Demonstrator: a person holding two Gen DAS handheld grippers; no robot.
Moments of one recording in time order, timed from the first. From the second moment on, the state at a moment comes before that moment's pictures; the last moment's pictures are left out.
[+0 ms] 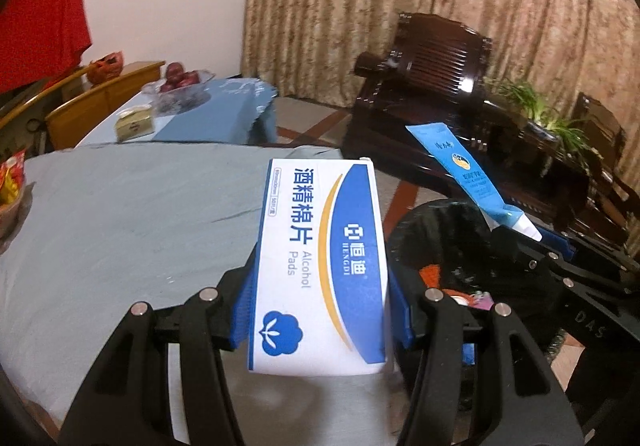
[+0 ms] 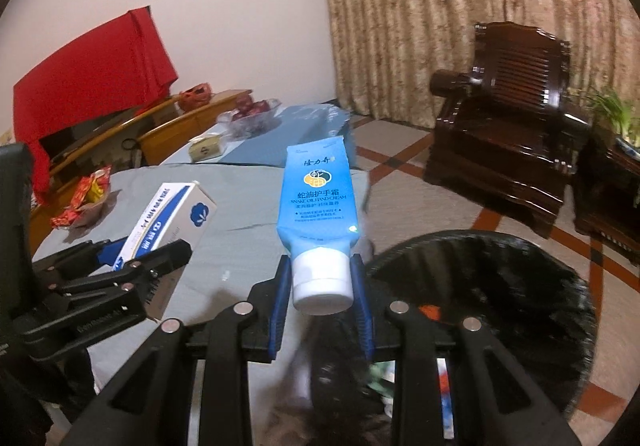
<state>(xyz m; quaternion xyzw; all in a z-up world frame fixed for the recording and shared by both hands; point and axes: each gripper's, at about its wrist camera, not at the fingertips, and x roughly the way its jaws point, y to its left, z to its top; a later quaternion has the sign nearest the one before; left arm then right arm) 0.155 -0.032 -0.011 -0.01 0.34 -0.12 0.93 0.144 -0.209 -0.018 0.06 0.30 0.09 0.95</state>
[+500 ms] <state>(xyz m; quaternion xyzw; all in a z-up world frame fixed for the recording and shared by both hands) 0.149 -0.122 -0.009 0.03 0.33 -0.20 0.92 0.113 -0.288 -0.020 0.07 0.30 0.02 0.95</state>
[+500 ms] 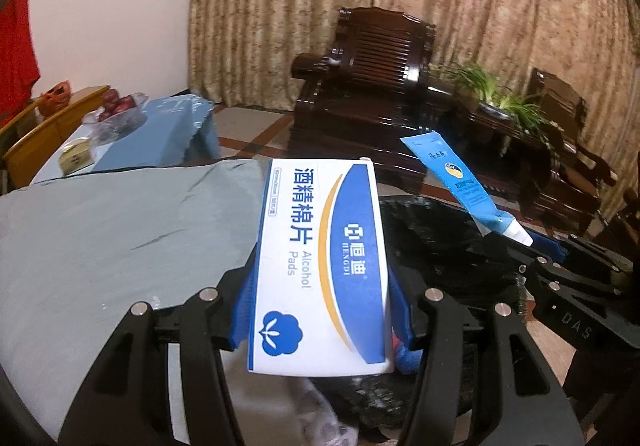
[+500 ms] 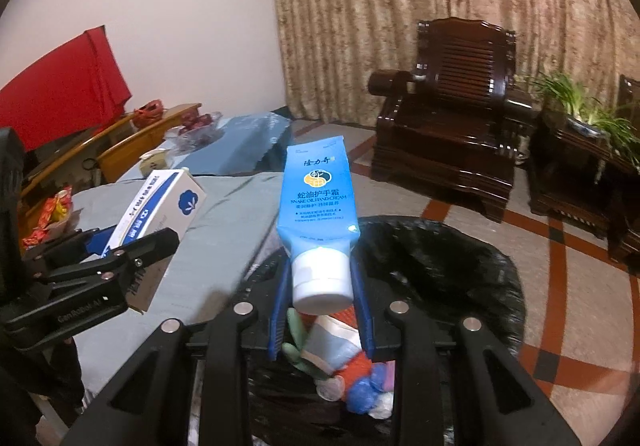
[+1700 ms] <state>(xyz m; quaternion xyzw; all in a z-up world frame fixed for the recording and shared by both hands) 0.221 -0.220 -0.094 0.04 0.39 -0.27 0.88 0.142 -0.378 -0.099 0.10 0.37 -0.08 0.92</state>
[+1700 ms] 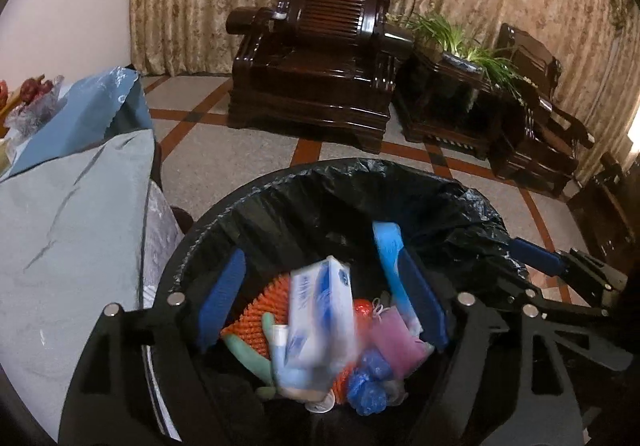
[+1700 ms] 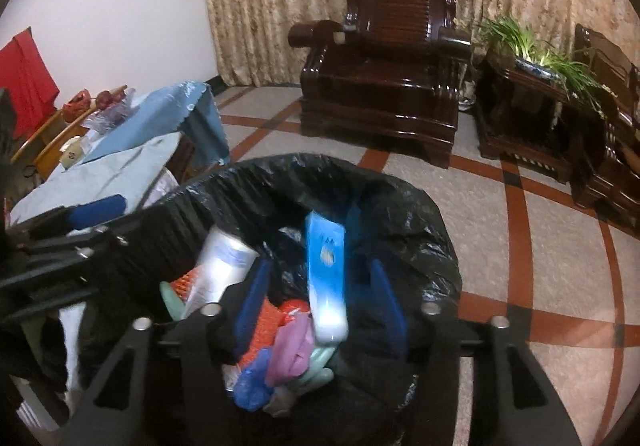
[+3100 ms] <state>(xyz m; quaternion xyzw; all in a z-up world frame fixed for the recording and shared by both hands) 0.074 -0.050 0.044 0.03 0.28 -0.15 0.95 0.046 -0.257 0.040 0.07 0.27 0.02 0.96</state>
